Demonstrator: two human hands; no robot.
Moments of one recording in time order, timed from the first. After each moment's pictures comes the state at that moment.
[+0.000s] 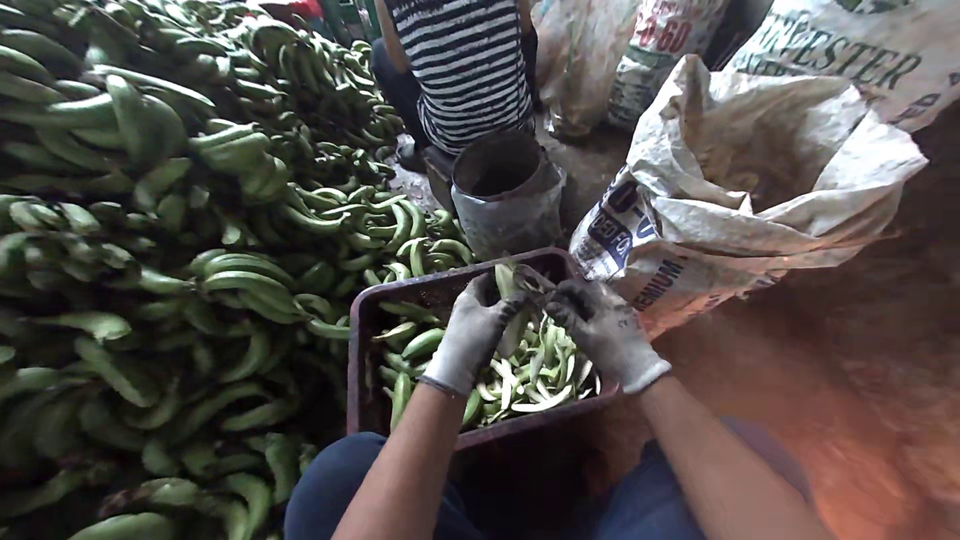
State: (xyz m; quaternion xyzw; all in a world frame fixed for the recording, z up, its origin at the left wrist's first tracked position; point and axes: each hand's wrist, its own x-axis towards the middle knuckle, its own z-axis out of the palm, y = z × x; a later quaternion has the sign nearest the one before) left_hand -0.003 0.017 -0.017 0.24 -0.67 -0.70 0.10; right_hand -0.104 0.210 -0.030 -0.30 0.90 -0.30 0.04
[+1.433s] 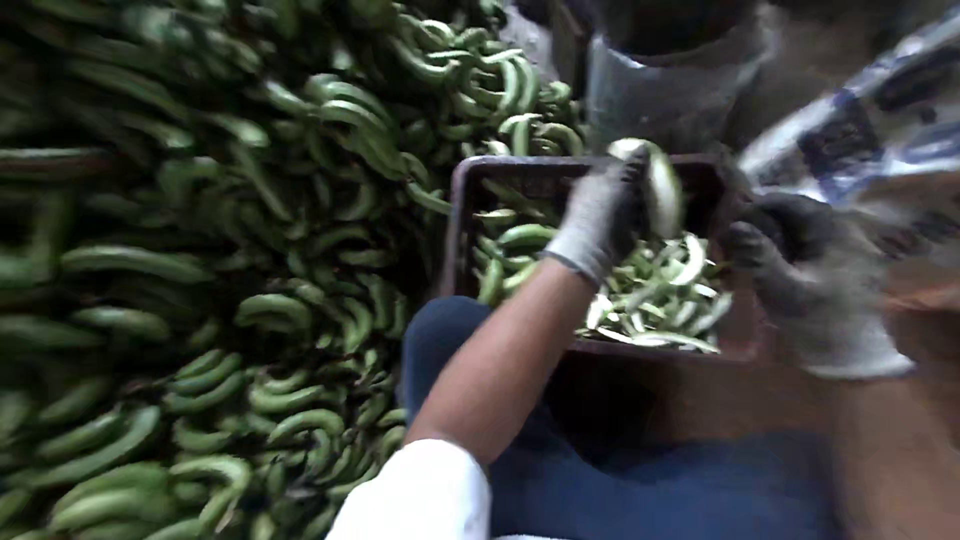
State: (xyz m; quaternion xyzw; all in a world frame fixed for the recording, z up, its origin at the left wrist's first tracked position) left_hand -0.020 0.011 -0.027 0.30 -0.40 -0.85 0.17; right_hand -0.100 0.225 -0.033 -0.37 0.83 -0.41 0.05
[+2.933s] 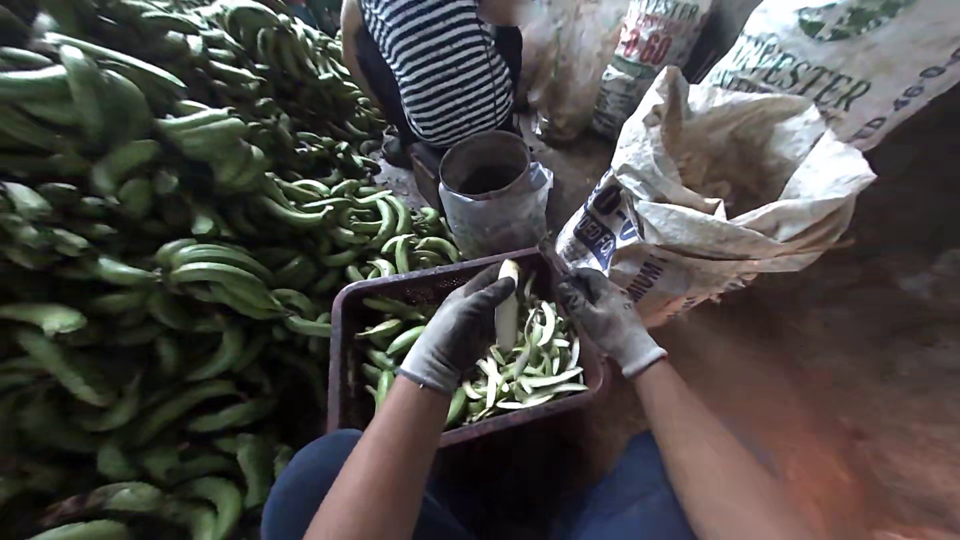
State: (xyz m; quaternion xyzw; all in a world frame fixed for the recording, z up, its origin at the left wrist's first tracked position) left_hand 0.002 0.013 -0.006 0.12 -0.52 -0.84 0.00; right_hand -0.134 0.223 -0.033 -0.26 0.90 -0.35 0.08
